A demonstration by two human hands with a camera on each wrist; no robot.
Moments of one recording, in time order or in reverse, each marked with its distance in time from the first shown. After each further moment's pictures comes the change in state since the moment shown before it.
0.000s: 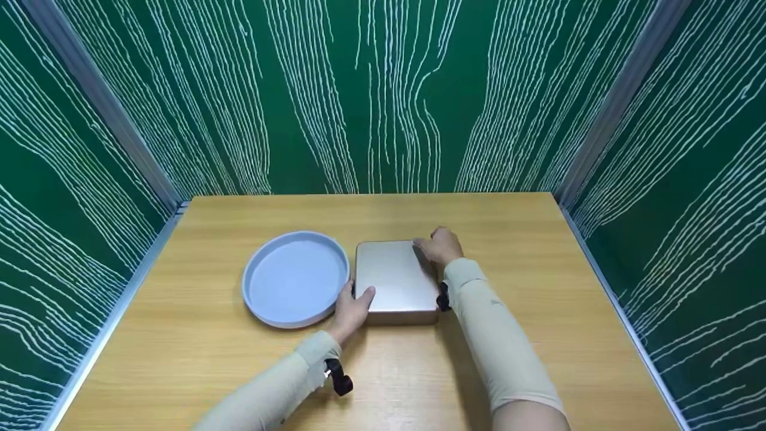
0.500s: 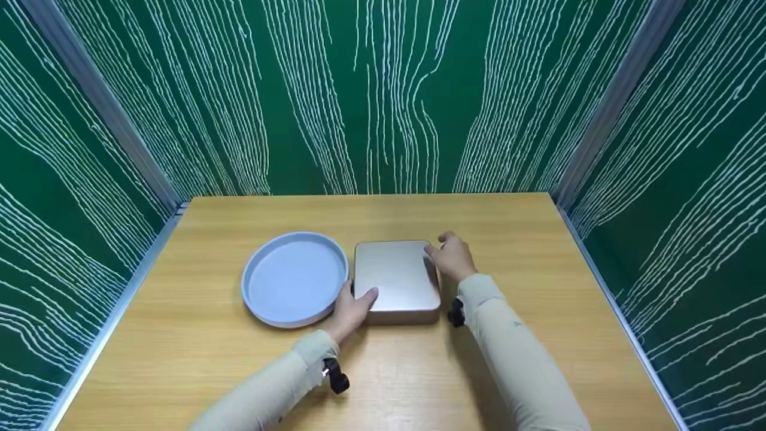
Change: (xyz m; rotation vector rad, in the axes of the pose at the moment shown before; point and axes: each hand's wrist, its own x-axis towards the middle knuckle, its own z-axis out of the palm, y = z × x) left_hand -0.004 0.002 -0.002 0.036 -0.018 0.029; right_hand -0.032 0.021 -0.009 0.077 0.081 -0.133
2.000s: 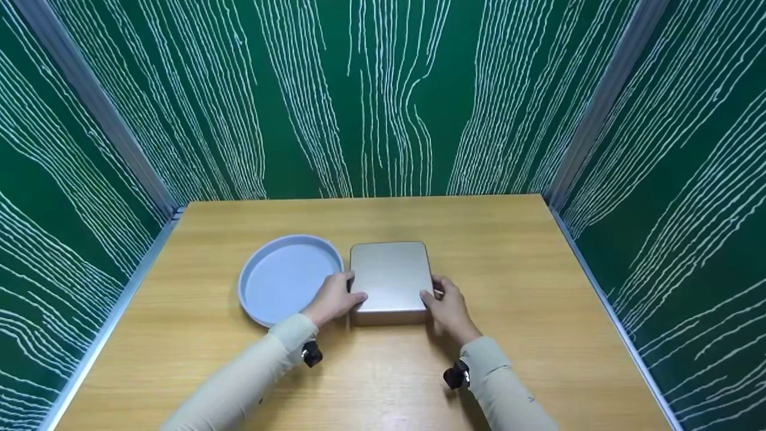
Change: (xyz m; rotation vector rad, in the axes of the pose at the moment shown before) left_hand 0.021 0.041 -0.037 0.577 -0.249 0.173; right_hand -0.080 0.044 0.049 0.325 0.025 -0.021
